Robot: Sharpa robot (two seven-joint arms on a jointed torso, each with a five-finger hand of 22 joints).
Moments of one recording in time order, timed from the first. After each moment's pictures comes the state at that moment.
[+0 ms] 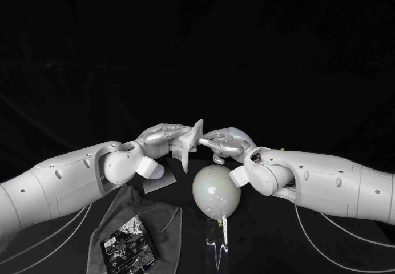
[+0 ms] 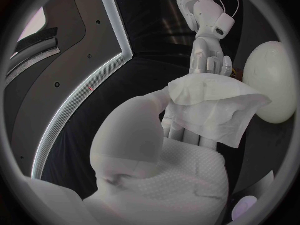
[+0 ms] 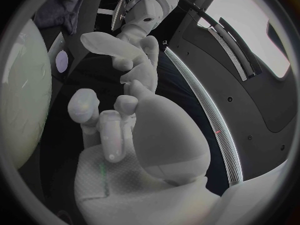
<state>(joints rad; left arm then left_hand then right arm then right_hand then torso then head) 1.31 -0.63 -0.05 1.19 0.08 0.27 0.22 1.43 0.02 0.48 0.04 0.05 0.94 0.16 0.37 0.30 1.26 0.10 0.07 0.07 1.13 0.05 0.44 0.42 0.17 0.94 0.19 0.44 0.23 1.33 -0.67 -0.17 1.40 -0.14 -0.32 0.33 1.54 0.01 0.22 0.19 0.04 1.03 0.08 0.40 0.36 1.24 0.07 1.11 0.94 1.42 -0.03 1.54 1.31 0.12 1.21 0.08 1.05 1.31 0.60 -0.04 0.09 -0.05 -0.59</state>
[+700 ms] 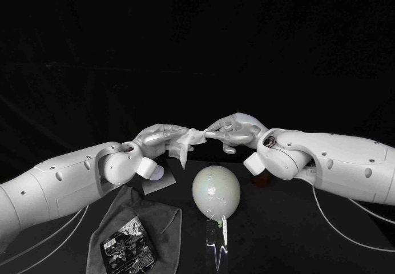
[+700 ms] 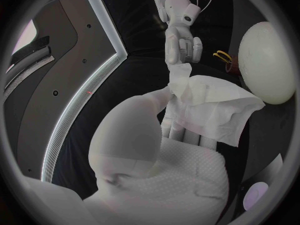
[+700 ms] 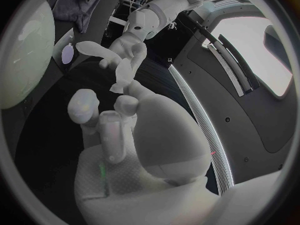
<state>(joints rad) 1.31 -0.62 -0.05 1.18 0.02 0.18 0.24 1.40 -0.01 0.53 0.01 0.04 0.95 0.16 0.39 0.32 1.26 0.11 0.07 0.07 1.01 0.07 0.49 0.45 0.17 0.84 0.21 0.47 0.26 1.46 -0.77 -0.16 1.47 -0.36 -0.22 0.18 1.53 0.00 0.29 0.15 0.05 1.01 0.08 0.41 0.36 1.27 0.07 1.11 0.96 1.43 -0.03 1.54 1.31 0.11 1.21 0.08 1.06 1.31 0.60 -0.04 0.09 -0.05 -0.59</state>
